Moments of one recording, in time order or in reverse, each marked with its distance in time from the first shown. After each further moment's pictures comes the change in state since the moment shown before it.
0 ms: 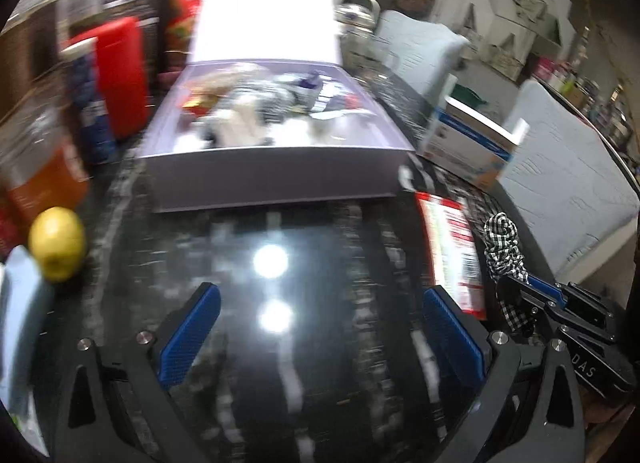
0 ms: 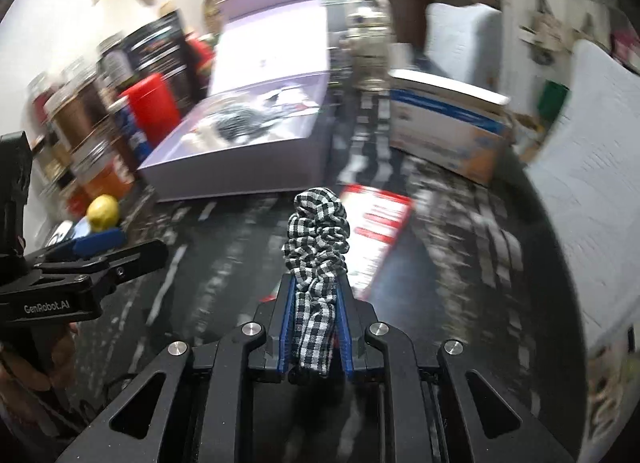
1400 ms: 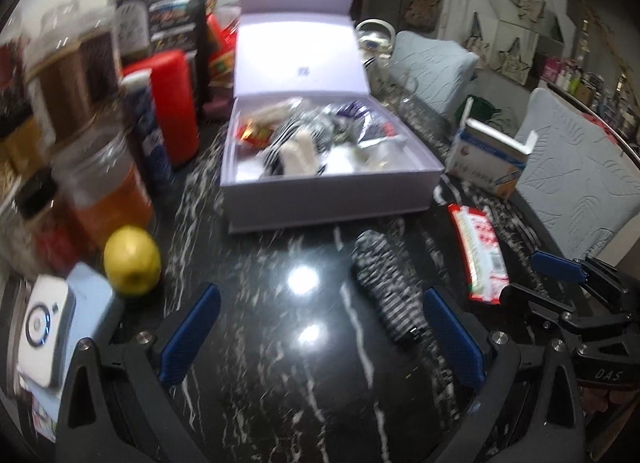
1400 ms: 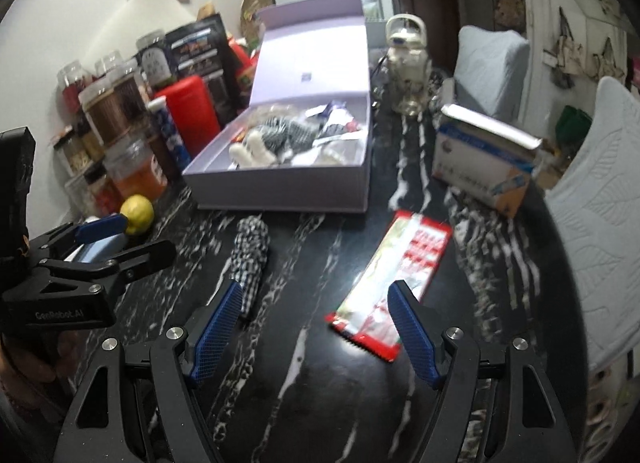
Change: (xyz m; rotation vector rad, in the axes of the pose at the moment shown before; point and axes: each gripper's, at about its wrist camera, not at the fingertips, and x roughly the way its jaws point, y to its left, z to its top) left arm -0.045 0.044 -0.011 0.024 -0.082 0.113; right arm -0.007 0.050 0.009 -0.093 -0.021 0.063
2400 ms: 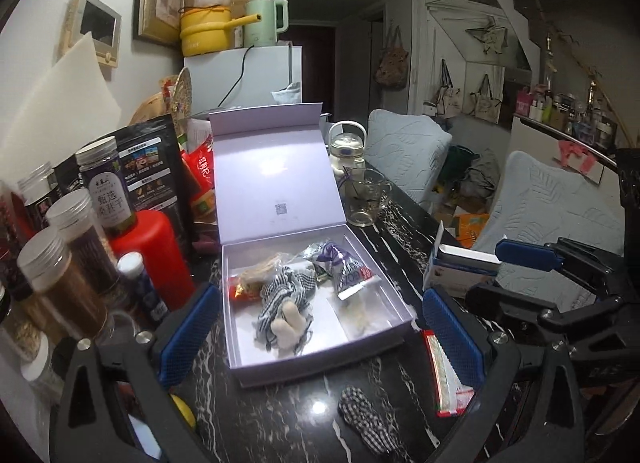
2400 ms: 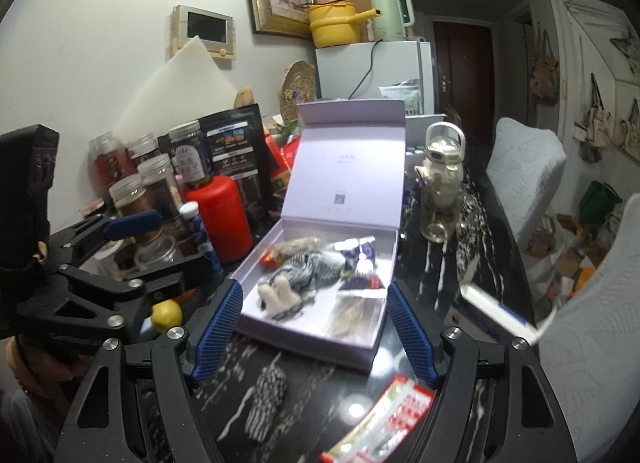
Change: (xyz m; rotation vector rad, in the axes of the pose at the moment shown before) left arm -0.057 -0.030 0.112 0.133 -0.258 -0.035; right arm -0.043 0.007 0.121 -0.122 -0.212 0.087
